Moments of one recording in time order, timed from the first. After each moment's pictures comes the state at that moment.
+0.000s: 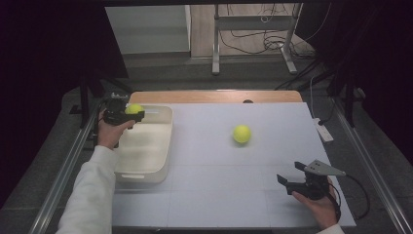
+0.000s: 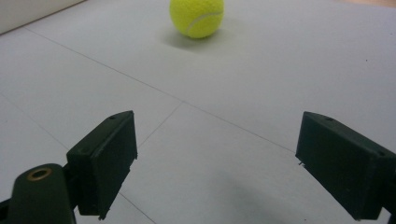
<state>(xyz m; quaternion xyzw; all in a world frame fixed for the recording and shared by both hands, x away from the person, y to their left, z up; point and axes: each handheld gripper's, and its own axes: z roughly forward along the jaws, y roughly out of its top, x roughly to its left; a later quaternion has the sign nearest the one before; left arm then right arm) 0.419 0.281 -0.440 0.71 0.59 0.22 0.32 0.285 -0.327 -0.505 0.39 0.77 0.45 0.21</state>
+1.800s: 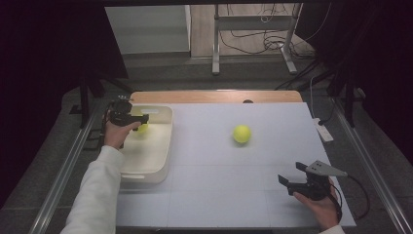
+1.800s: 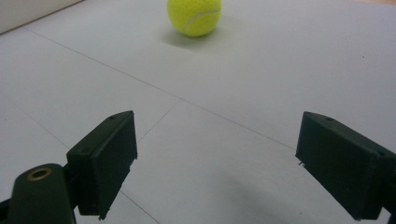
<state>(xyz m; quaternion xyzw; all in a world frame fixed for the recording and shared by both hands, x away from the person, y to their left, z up) 0.433 0.273 -0.459 0.71 0.61 0.21 0.29 0.284 -0.330 -0.505 0.40 0.77 0.45 0.21</state>
